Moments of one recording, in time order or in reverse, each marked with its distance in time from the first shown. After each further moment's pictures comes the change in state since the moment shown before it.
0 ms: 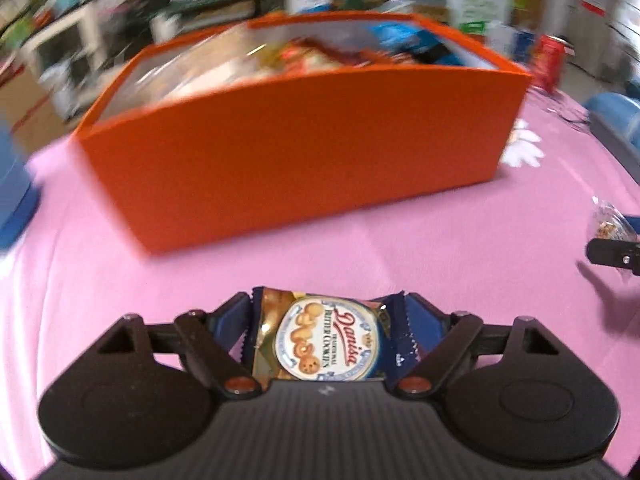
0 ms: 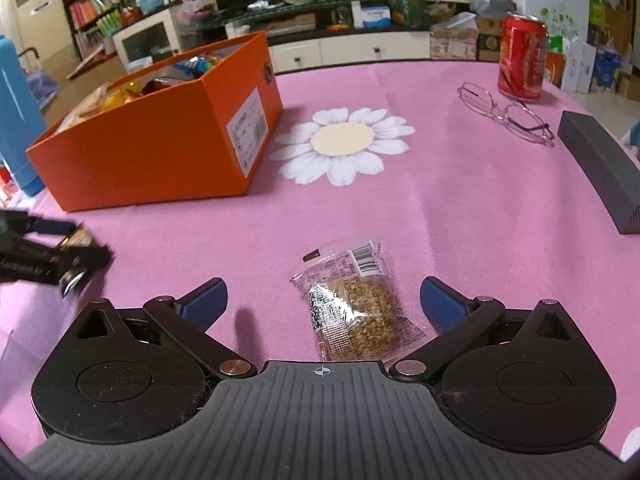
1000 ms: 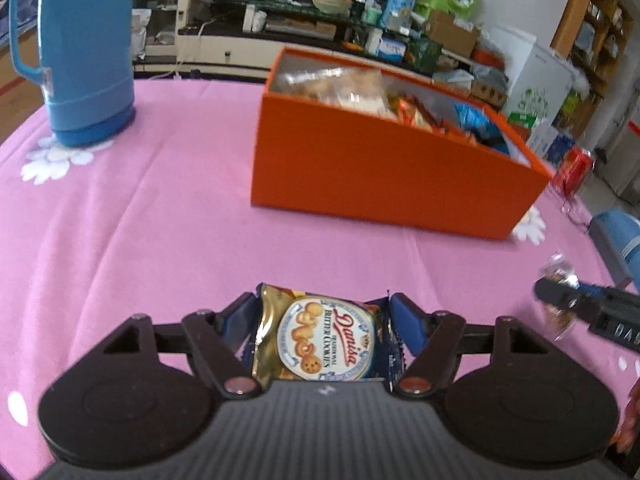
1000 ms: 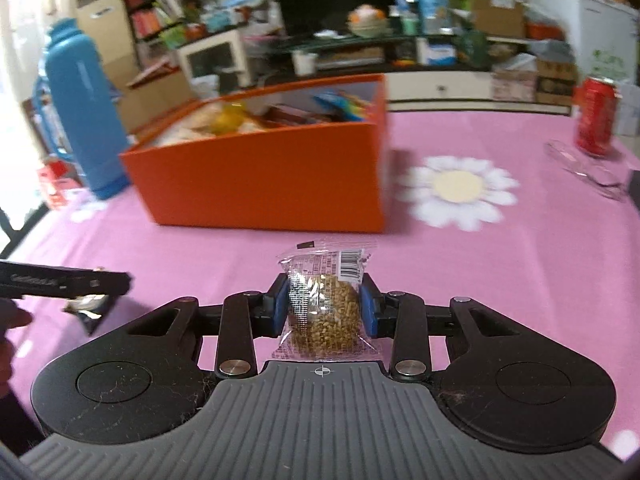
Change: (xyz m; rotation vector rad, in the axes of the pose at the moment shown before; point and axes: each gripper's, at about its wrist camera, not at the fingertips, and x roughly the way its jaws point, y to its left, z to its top) left arm -0.069 0.057 -0.037 -0.302 -0.127 -0.040; right arm -0.022 0.083 0.006 -0.095 -0.100 0.167
